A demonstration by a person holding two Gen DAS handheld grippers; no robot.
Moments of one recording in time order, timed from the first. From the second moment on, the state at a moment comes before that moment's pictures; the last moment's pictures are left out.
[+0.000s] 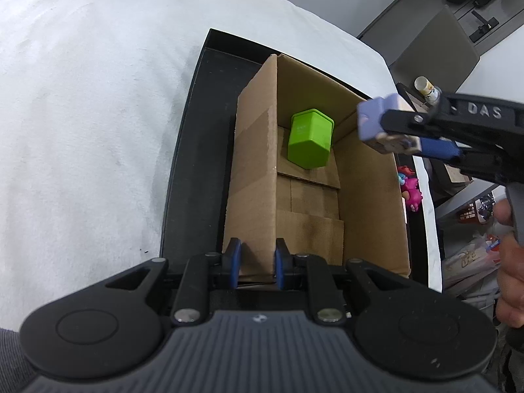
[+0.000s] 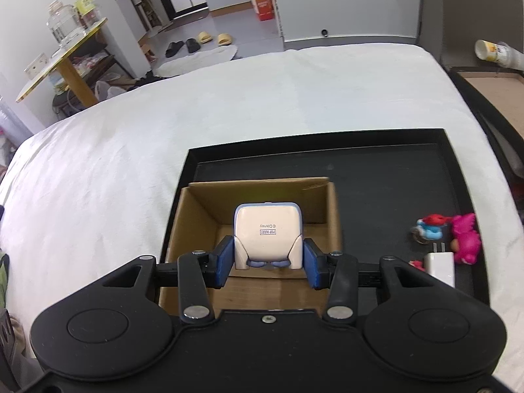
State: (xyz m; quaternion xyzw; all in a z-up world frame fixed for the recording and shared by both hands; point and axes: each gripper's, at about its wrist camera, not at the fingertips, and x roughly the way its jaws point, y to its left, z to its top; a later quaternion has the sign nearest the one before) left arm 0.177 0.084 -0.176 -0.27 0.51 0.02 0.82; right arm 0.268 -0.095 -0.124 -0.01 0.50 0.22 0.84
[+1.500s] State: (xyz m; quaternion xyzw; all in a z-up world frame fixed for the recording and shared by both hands) left arm 0.177 0.086 -0.178 -0.28 0.51 0.02 0.81; right arm 0.276 -0.075 -0.156 0.04 0.53 0.24 0.81
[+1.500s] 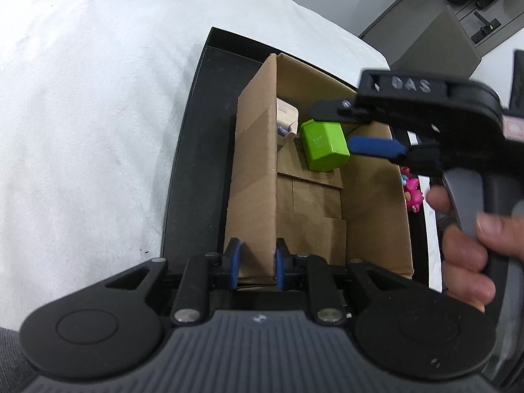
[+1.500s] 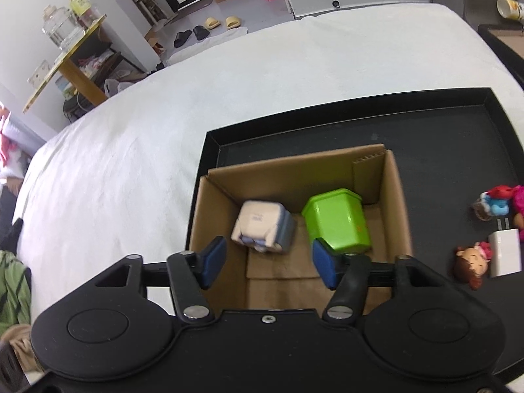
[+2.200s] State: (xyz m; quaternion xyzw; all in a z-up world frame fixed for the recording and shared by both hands) left arm 0.176 0.084 -0.173 -0.27 0.51 0.03 0.82; right arm 0.252 -0.136 -0.120 0.04 0.49 0.25 0.83
